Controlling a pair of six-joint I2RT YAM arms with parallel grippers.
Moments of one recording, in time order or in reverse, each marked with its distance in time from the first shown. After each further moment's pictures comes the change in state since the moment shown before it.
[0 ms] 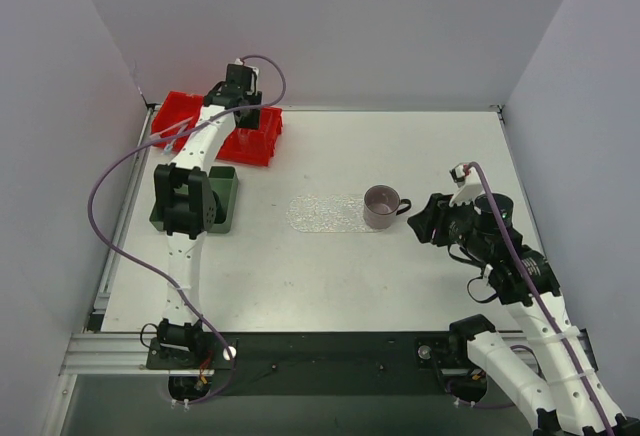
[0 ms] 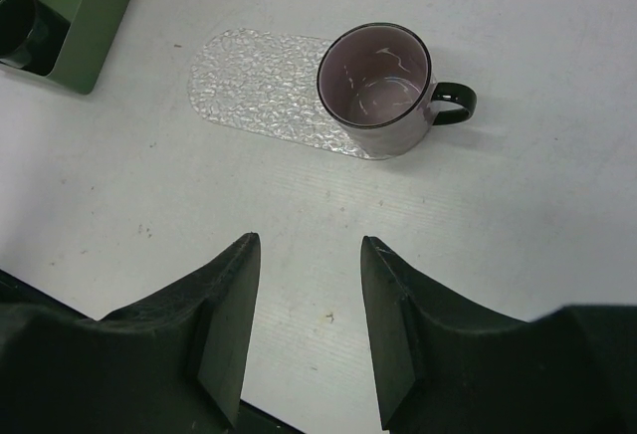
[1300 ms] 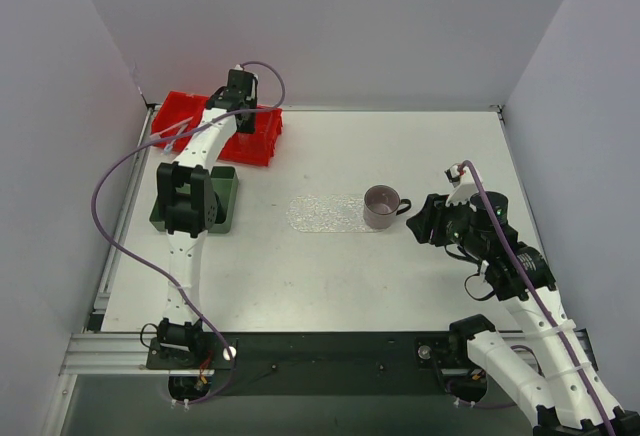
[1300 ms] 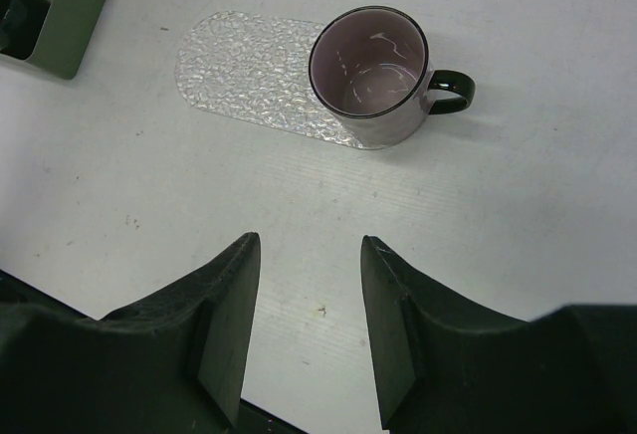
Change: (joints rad) left arm 0.004 0.028 -0.023 0.025 -0.068 0.019; right arm 0.000 0.025 -0.014 0.000 -0.001 -0.019
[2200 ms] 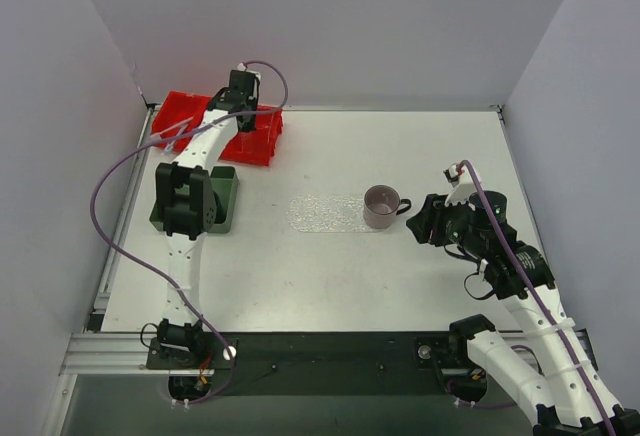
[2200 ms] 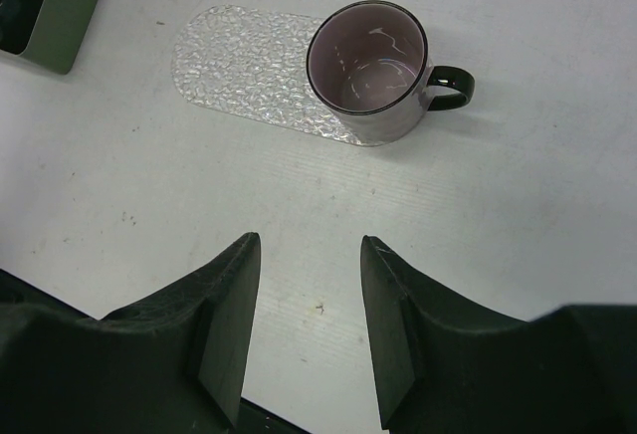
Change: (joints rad) left arm -0.010 -0.026 -0.045 0.060 -0.010 0.030; right arm 0.000 0.008 0.000 -0.004 0.000 -0.006
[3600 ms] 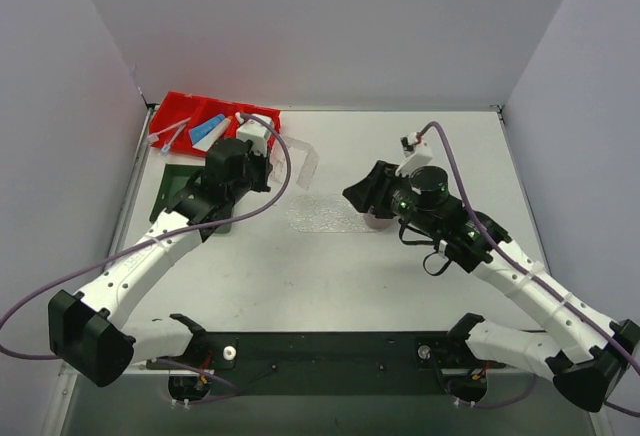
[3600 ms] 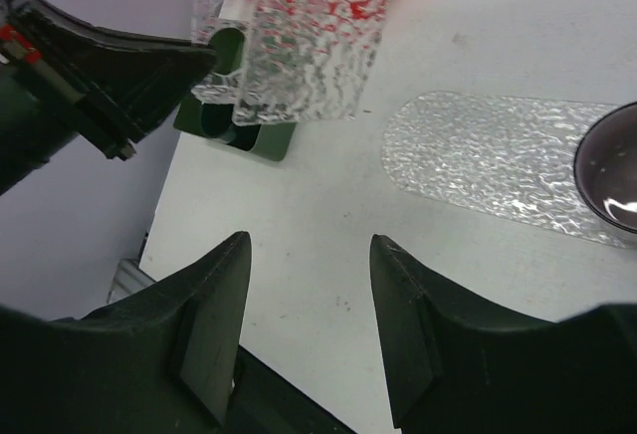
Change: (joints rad) left arm -0.325 -1.142 -1.100 0.375 0.075 -0.111; right arm 0.385 0.273 0.166 0.288 0.218 0.460
